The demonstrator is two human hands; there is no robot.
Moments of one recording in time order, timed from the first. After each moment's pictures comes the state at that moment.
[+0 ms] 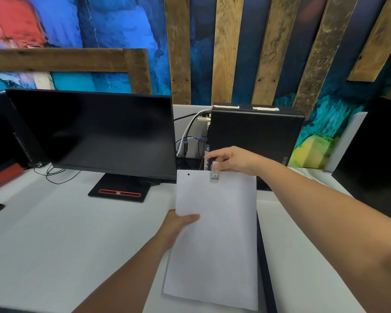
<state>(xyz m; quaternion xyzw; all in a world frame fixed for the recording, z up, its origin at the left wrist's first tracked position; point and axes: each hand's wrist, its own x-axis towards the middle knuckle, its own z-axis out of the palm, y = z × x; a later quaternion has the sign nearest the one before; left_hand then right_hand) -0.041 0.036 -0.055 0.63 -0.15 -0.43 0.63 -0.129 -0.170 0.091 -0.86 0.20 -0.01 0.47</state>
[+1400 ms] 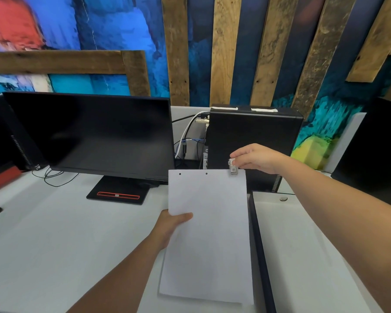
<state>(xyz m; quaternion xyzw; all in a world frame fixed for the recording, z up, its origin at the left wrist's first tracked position) -0.025 0.037 -0.058 0.64 -0.14 -0.42 0.63 -0.155 -0.211 0.095 -0.82 0.29 -0.04 0.50</state>
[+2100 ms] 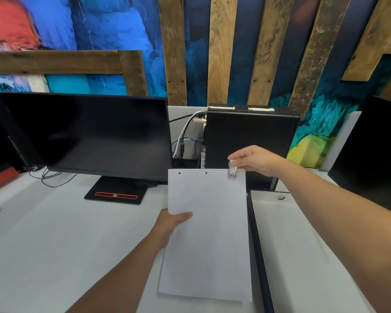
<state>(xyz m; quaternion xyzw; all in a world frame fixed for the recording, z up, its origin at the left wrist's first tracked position) -0.032 0.034 -0.053 0.64 -0.14 -0.41 0.64 -0.160 -0.212 0.083 -0.81 0.30 -0.06 0.49</state>
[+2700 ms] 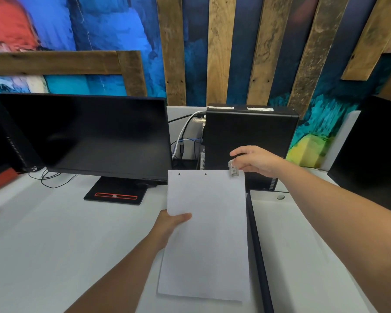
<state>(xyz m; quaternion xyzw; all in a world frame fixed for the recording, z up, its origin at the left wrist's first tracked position) -0.031 0.035 -0.054 0.64 -0.14 -0.42 0.63 -0.165 -0.211 0.084 -0.79 0.31 -0.07 0.53</state>
